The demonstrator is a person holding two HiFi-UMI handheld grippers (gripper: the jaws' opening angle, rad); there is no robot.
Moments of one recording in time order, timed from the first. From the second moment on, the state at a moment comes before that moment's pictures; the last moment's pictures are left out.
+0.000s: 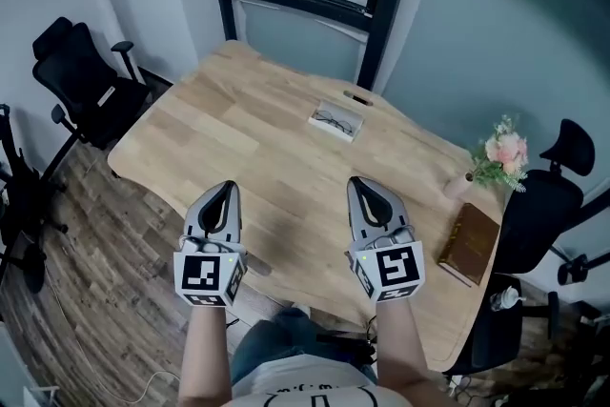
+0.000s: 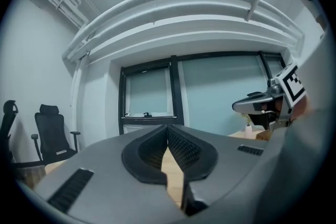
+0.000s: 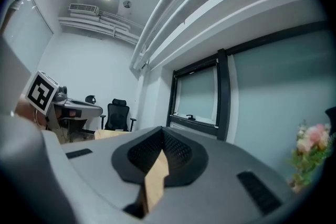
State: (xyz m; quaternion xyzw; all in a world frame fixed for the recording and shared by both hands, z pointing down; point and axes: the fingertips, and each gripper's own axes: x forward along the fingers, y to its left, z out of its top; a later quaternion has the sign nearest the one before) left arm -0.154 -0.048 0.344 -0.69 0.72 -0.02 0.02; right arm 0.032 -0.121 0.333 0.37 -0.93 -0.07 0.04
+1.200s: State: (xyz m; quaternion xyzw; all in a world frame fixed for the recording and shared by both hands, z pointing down) left arm -0.237 -0.251 0.400 -0.80 0.59 -0.04 -0.03; right arm -0.053 -0.320 0.441 0.37 -0.89 -0.05 0.26
